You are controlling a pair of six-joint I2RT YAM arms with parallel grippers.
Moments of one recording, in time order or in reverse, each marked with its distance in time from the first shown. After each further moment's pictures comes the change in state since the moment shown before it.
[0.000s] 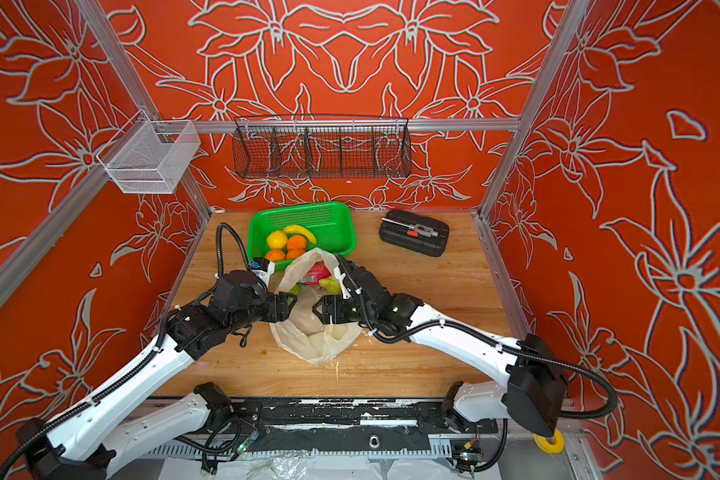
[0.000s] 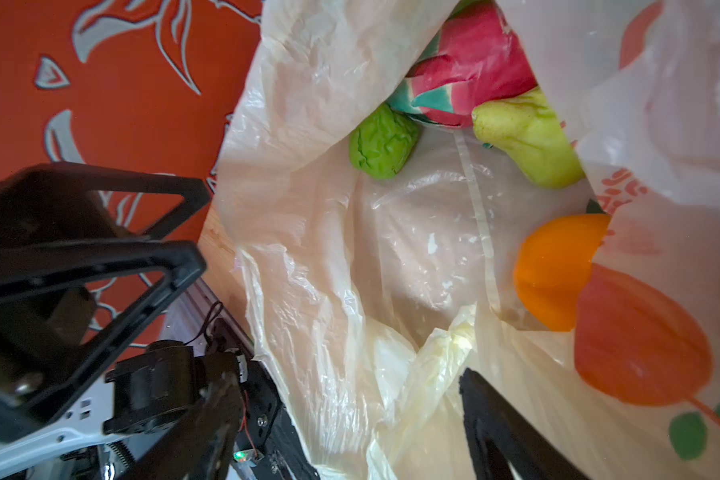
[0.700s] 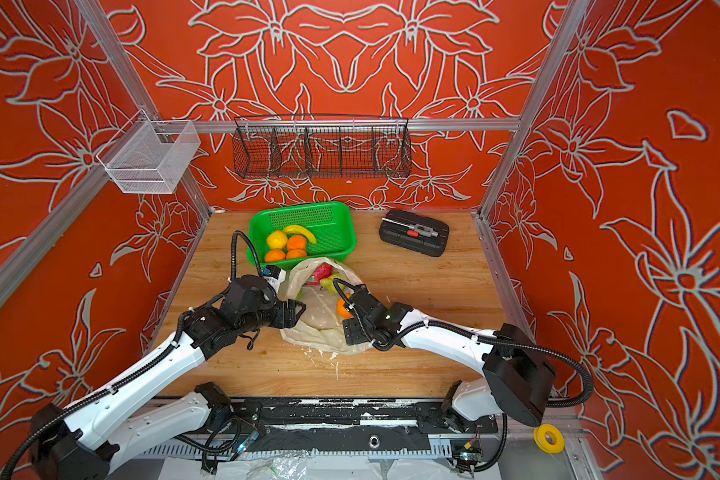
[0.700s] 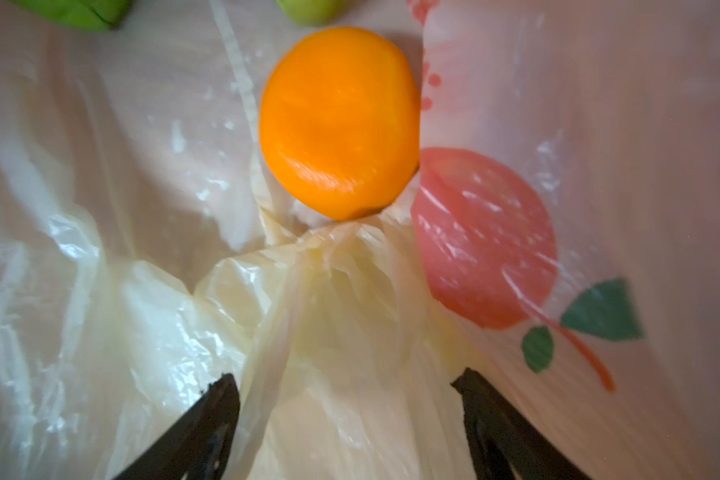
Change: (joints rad) left arm -0.002 0.061 -0.108 0.128 0.162 -0.024; right arm -0.006 0.023 -0.204 -0.184 0.253 -0.094
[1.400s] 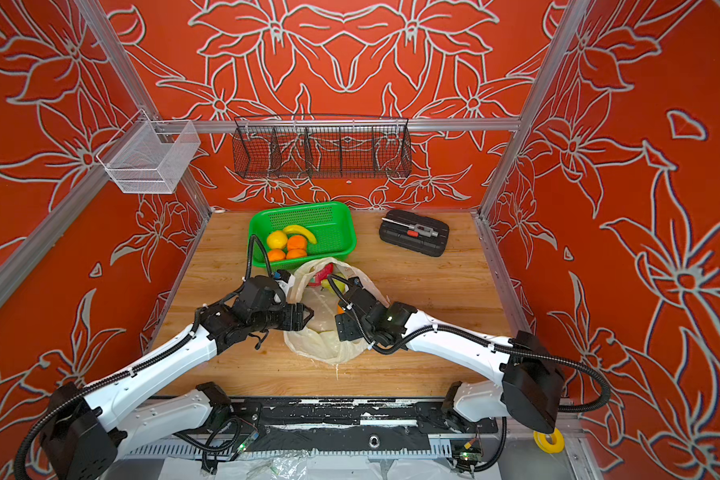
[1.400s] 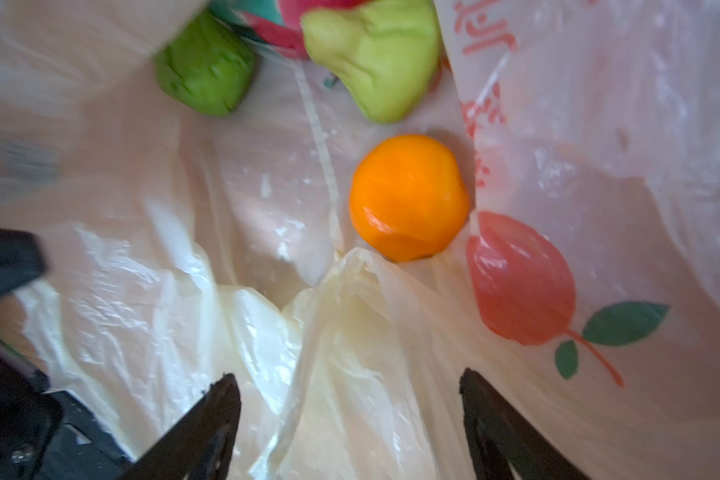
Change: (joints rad) left arm -0.018 0.089 -0.013 0.030 0.049 -0.041; right arm 0.085 -0.061 0.138 0.008 0.065 -0.027
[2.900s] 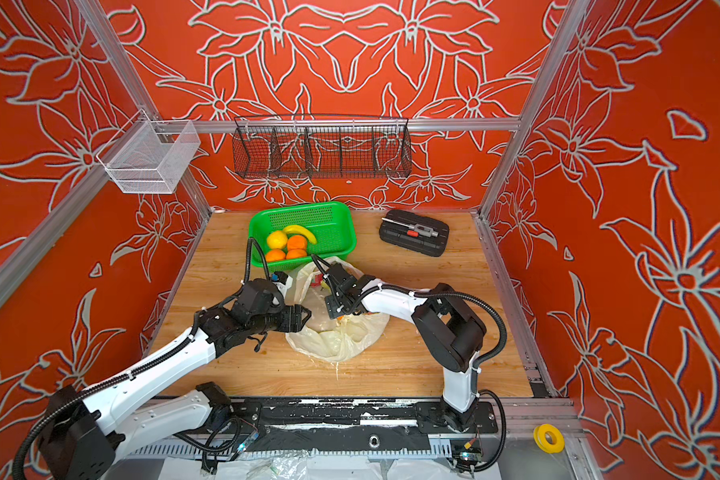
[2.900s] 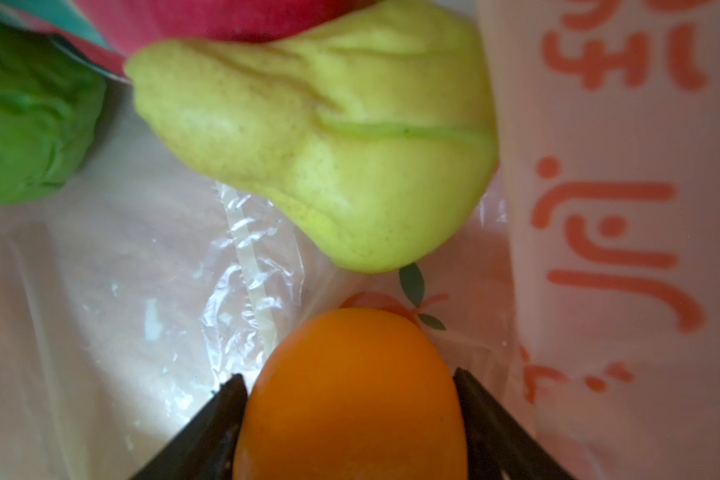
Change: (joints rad) left arm 0.000 -0.021 -0.035 0.016 -0.046 0.001; right arm -0.171 0.514 0.262 0.048 -0.080 -0.138
